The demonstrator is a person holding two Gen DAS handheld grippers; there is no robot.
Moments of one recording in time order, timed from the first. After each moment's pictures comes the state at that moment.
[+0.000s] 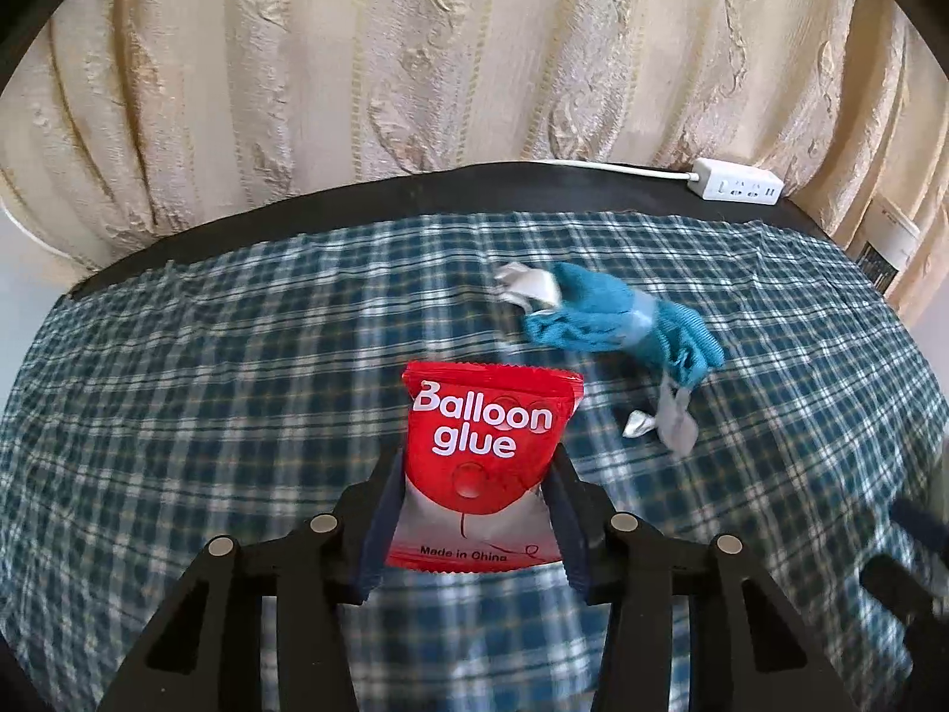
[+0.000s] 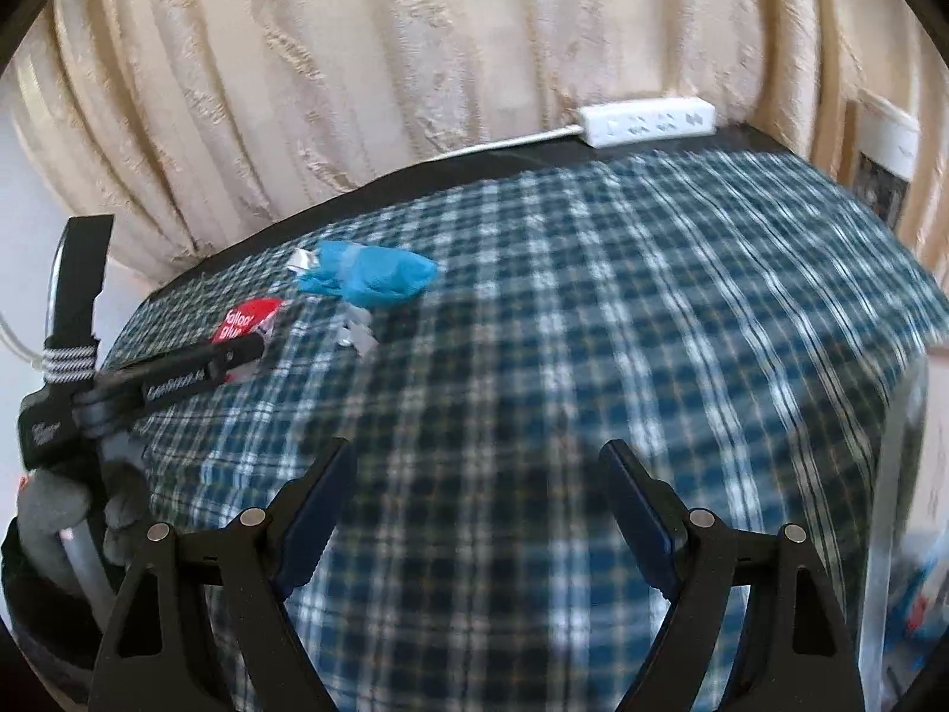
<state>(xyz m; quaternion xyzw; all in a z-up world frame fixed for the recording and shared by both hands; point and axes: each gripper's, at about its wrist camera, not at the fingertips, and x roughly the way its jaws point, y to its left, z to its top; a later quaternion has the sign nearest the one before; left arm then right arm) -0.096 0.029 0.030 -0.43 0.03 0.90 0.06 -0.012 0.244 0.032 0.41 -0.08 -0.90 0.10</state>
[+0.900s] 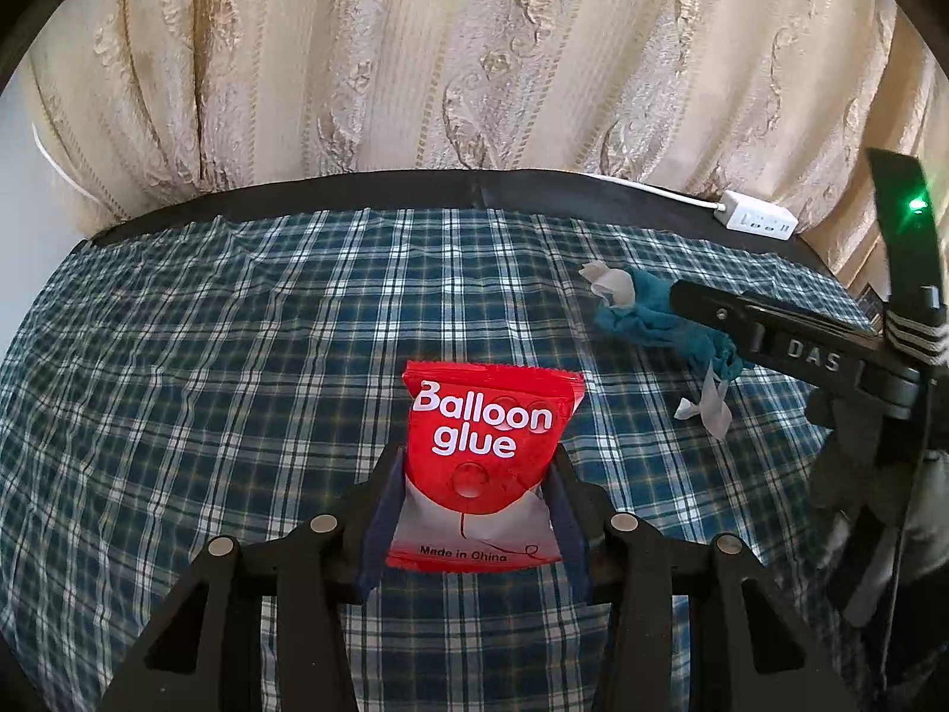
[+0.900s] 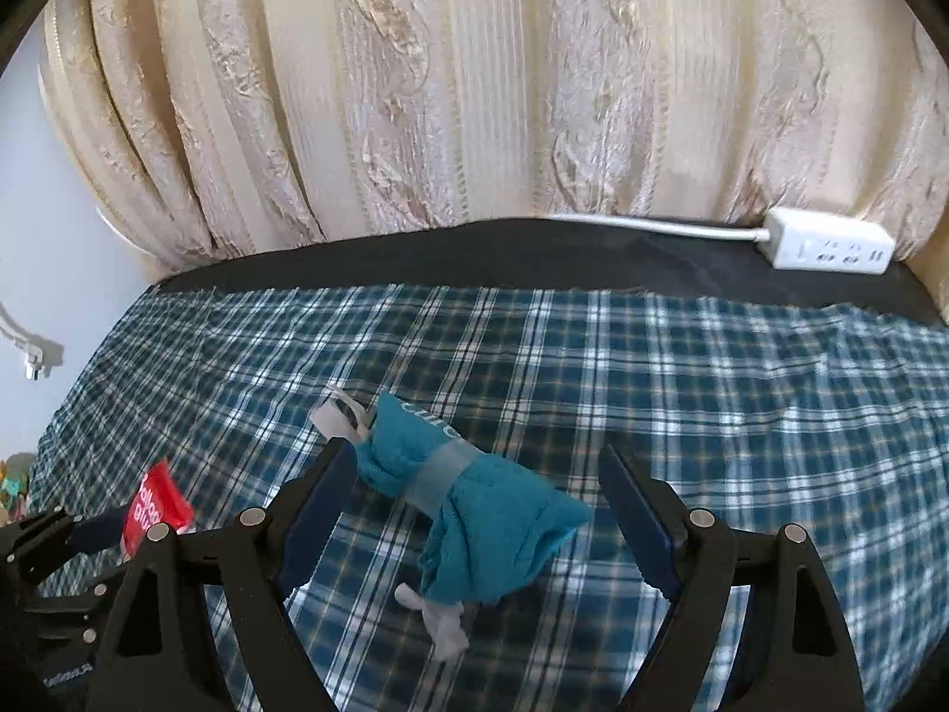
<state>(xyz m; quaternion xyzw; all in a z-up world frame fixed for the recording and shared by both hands) -0.082 -0.018 0.032 -0.44 -0.02 0.90 0.06 -0.170 0.157 0.029 0.39 -0.02 -0.90 0.18</state>
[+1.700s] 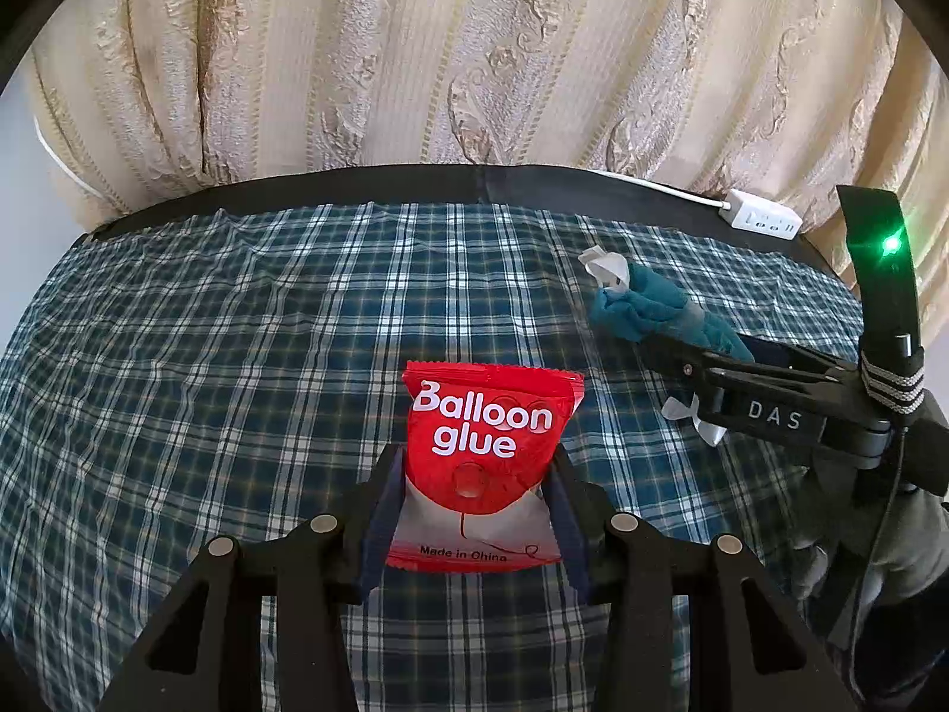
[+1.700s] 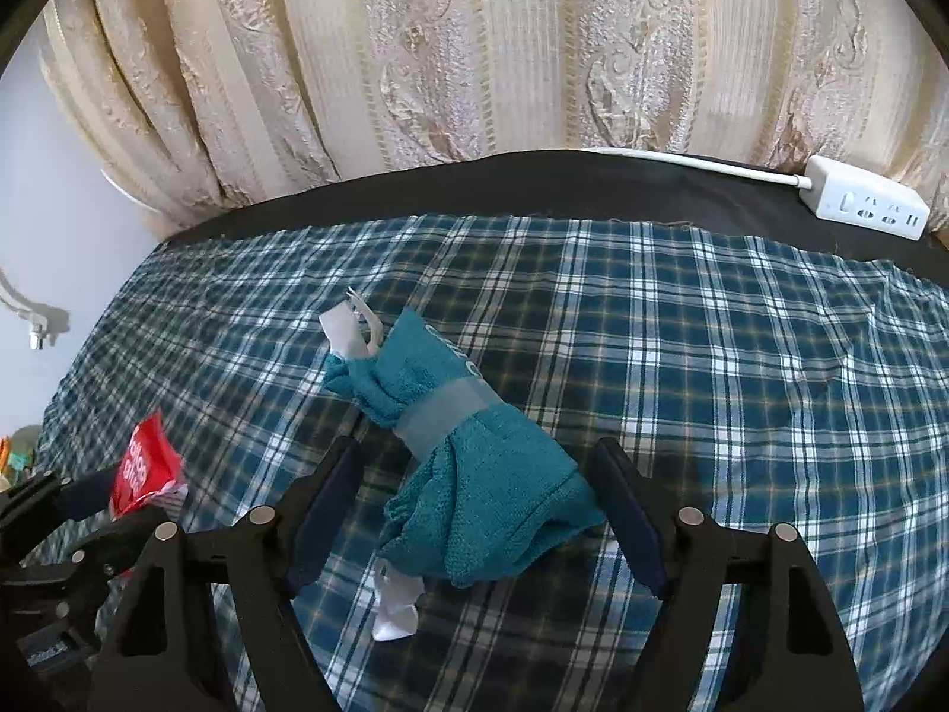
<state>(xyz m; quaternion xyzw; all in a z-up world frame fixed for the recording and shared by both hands) -0.084 -0.020 0.029 -0.44 -0.03 0.90 0.05 -0.164 0.143 0.004 0.43 -0.01 -0.88 0.20</state>
